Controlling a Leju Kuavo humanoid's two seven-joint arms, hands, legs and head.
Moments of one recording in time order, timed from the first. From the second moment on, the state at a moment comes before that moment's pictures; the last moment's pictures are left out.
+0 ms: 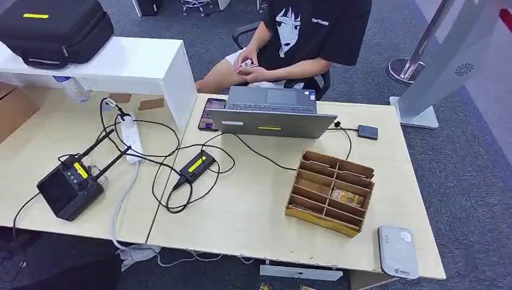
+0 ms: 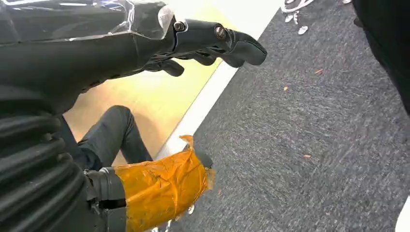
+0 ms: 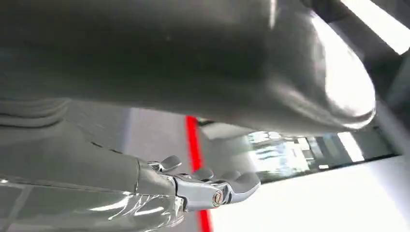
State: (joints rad) left arm -0.15 -0.24 1.54 -0.35 -1.42 0.70 0.42; right arm 0.19 0.33 -0.60 -2.02 -0.21 -0.69 -0.70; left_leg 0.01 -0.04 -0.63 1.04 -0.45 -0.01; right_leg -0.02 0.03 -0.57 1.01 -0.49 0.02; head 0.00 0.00
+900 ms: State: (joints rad) left arm -0.14 -0.26 1.53 -0.35 -1.42 0.70 0.50; right arm -0.08 0.30 -0.69 -1.90 1.27 -0.70 -0.67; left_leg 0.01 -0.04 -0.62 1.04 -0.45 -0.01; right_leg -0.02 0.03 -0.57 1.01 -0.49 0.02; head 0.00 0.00
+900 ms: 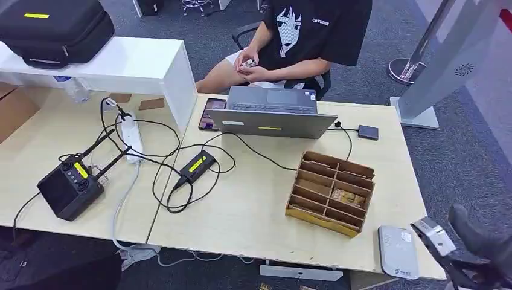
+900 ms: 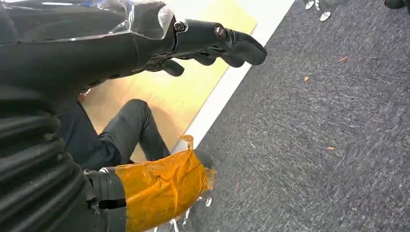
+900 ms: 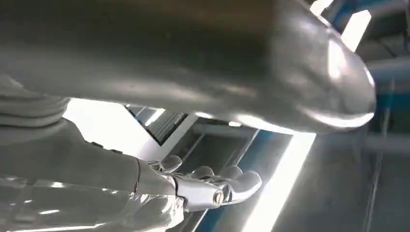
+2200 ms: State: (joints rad) left arm -0.15 -0.25 1.54 -0.33 -1.40 0.70 0.52; right arm -0.26 0.23 -0.92 -1.34 1.17 -0.70 -0.65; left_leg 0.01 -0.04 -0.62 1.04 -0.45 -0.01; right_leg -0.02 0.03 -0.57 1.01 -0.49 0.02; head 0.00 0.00
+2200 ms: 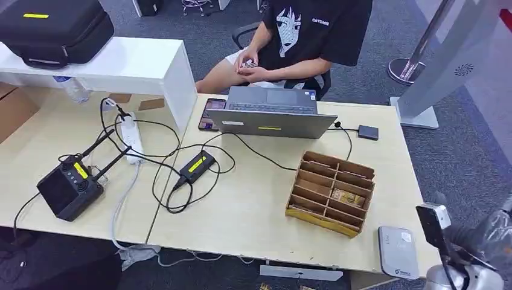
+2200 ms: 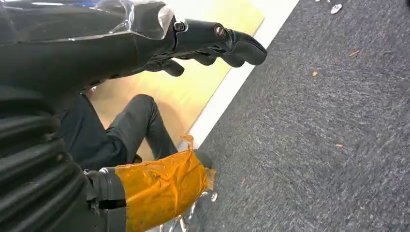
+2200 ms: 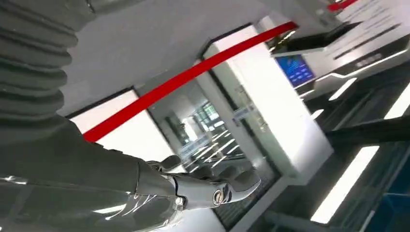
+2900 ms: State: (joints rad) left arm -0.15 -0.23 1.54 -0.25 -1.39 0.69 0.65; right arm -0.18 0.17 -1.07 -1.22 1.07 -0.70 -0.29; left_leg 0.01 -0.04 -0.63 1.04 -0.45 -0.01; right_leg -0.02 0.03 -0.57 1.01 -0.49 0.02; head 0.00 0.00
